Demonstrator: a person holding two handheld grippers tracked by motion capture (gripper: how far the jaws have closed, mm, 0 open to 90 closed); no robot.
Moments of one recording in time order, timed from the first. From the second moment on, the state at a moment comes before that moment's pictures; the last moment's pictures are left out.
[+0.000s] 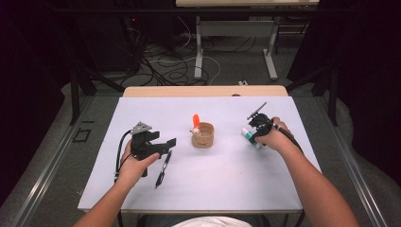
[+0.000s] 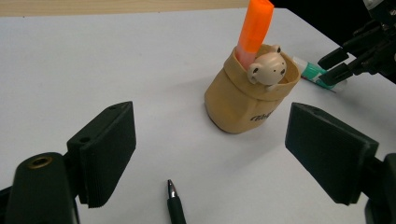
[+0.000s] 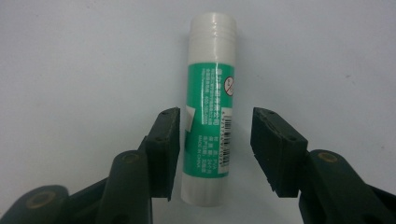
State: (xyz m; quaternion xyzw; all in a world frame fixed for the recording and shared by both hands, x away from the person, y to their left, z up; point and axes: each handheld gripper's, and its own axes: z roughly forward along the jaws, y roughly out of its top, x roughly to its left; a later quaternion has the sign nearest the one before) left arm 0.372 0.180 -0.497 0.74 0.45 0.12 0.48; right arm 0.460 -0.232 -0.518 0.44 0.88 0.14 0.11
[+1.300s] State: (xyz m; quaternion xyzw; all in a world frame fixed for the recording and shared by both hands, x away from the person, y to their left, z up) left arm 0.373 0.178 -0.500 0.75 0.45 0.12 0.47; right arm 0.455 -0.234 -0.523 0.45 0.88 0.15 0.09
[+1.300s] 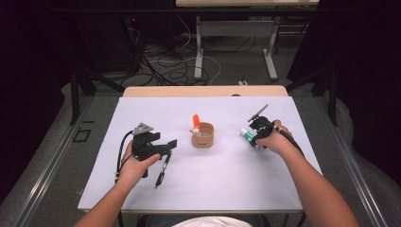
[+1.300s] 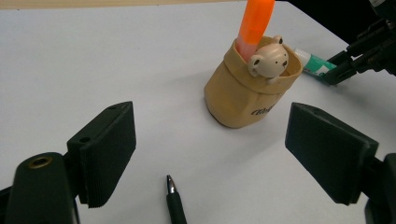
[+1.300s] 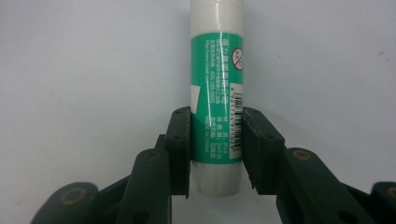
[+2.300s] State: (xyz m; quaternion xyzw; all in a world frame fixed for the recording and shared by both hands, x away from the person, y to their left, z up) left arm 0.369 0.174 -0.495 0.74 0.45 0.10 0.49; right arm 0.412 -0.202 -0.481 0.40 0.84 0.33 0.15
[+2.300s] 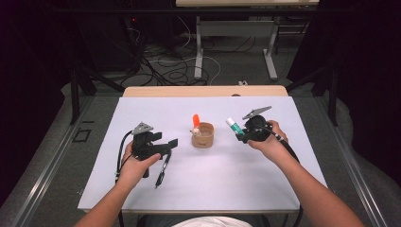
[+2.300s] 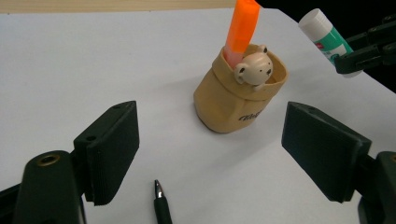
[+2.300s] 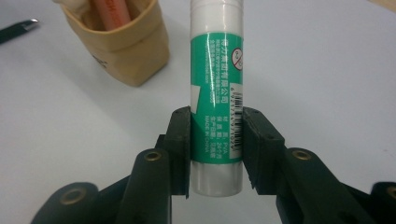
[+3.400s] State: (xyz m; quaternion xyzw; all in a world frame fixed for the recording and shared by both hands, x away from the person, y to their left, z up) left arm 0.357 0.163 -0.481 0.75 0.40 0.12 0.51; right arm 0.353 -0.162 -0.491 0.33 0.82 0.43 0.16
